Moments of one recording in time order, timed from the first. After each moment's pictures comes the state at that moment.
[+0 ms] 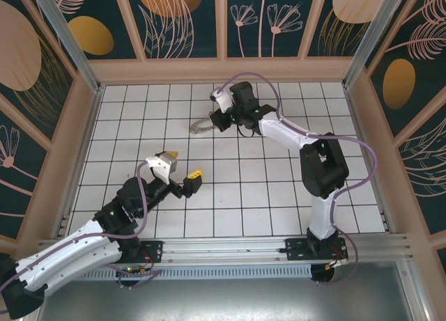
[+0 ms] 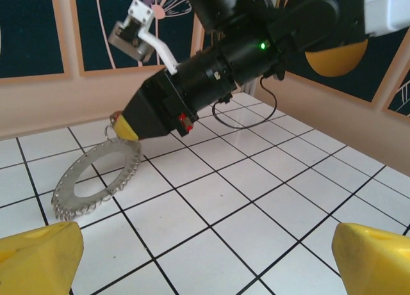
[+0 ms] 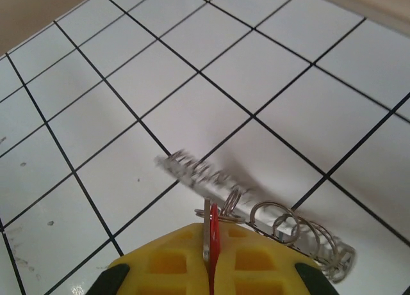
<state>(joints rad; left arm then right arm) -0.90 0.55 0.39 0.07 -0.20 -0.18 0.59 1.95 1.53 -0.23 -0.38 -0.06</state>
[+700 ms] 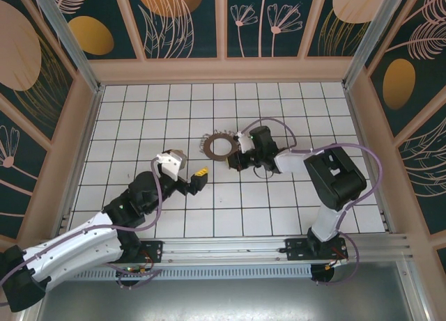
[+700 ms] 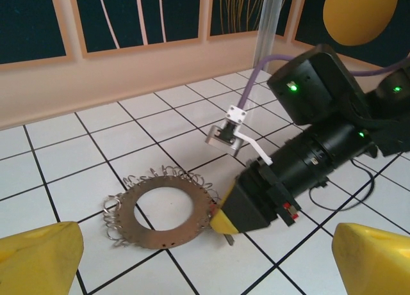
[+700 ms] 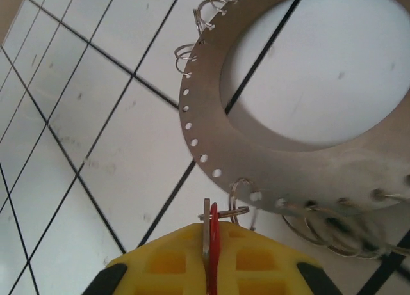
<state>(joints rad) -0.90 0.70 0.42 0.11 -0.22 -0.14 0.57 1.76 0.81 0.18 -0.55 0.27</state>
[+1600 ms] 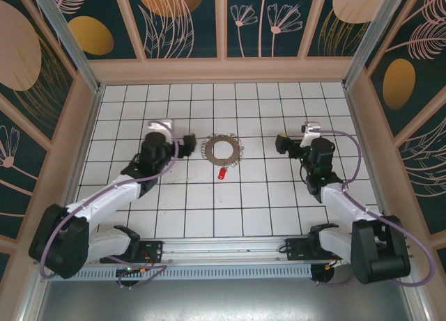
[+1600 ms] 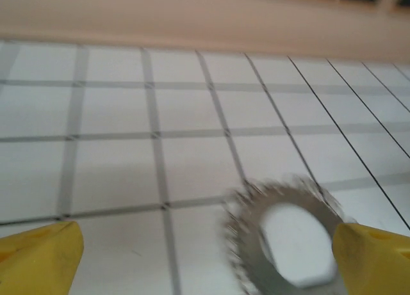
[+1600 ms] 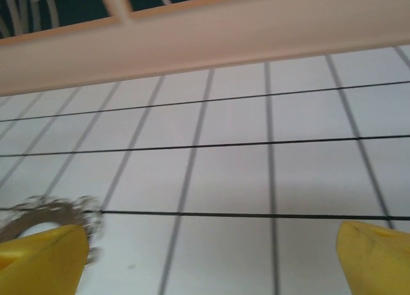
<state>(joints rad) -0.45 1.18 0.59 0.24 -0.17 -0.33 0.16 1.13 0.39 0.45 -0.07 0.18</state>
